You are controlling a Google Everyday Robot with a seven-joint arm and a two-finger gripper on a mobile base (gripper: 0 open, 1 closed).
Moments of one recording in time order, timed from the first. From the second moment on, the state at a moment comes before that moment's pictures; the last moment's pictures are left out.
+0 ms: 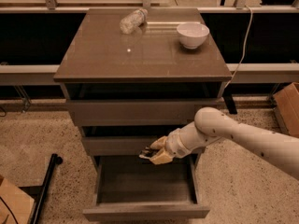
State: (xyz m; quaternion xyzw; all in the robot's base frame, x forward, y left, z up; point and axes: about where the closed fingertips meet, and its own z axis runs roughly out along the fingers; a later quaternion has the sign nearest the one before) arm 0.531 -0.033 0.551 -0.60 0.70 0.29 0.25
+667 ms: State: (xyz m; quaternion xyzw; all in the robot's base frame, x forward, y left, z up) arm 0.530 -0.037 0.439 -0.55 0.73 0.34 0.24
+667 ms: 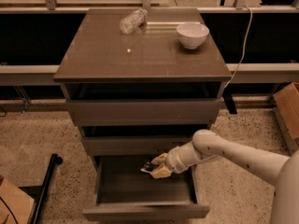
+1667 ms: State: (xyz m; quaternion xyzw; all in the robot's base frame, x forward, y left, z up) arm 0.529 -0.016 0.374 -0.58 0.72 0.32 0.21
